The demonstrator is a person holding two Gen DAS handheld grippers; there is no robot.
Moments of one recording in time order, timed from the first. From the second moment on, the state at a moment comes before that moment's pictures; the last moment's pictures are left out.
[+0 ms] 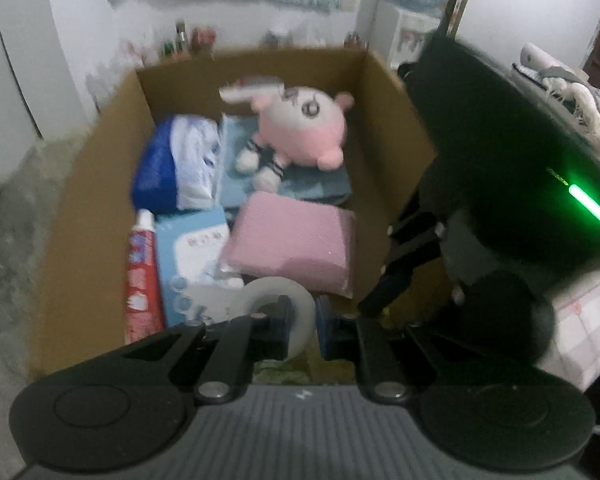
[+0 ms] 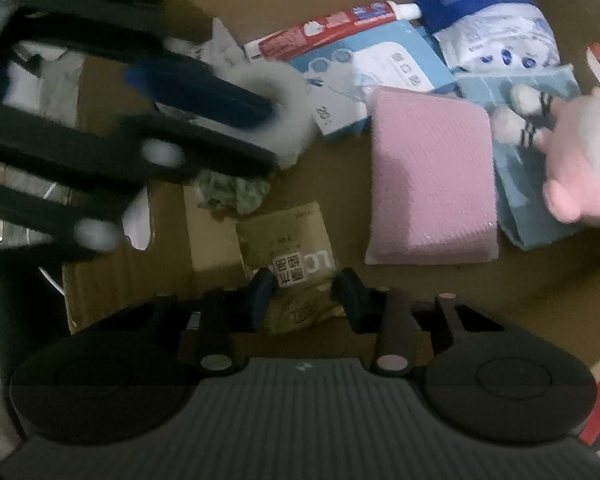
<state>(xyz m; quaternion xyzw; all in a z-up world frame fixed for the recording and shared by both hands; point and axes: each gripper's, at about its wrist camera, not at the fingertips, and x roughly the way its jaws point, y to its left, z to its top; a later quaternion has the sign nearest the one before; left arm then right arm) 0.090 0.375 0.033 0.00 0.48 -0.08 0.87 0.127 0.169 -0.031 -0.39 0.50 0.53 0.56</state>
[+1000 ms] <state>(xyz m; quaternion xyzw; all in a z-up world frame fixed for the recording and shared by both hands) 0.141 0.380 -0.022 -0.07 0.60 -0.03 0.80 0.125 0.137 -0.008 -0.35 0.44 0.55 0.61</state>
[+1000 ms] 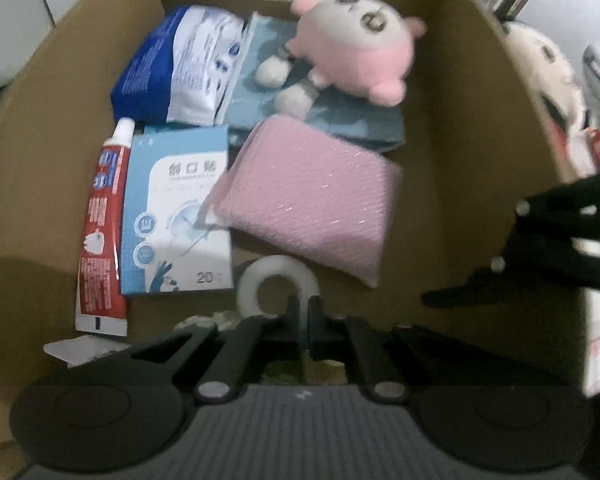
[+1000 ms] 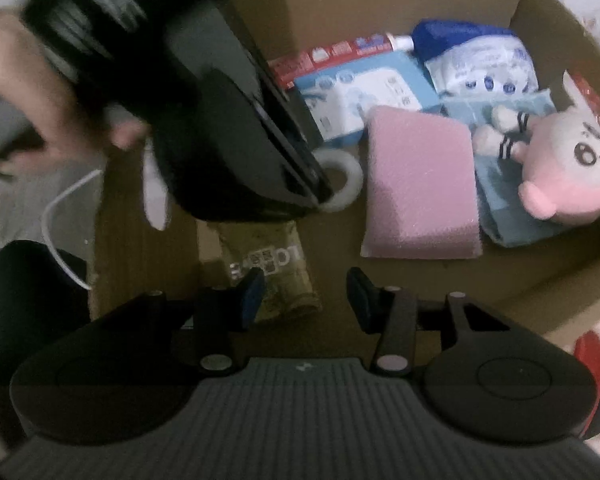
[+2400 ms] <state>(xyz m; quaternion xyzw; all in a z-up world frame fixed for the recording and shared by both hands) 0.057 0.301 0.034 0.05 0.55 0.01 0.84 0.102 0.007 0.030 -0.10 0.40 0.50 0.76</state>
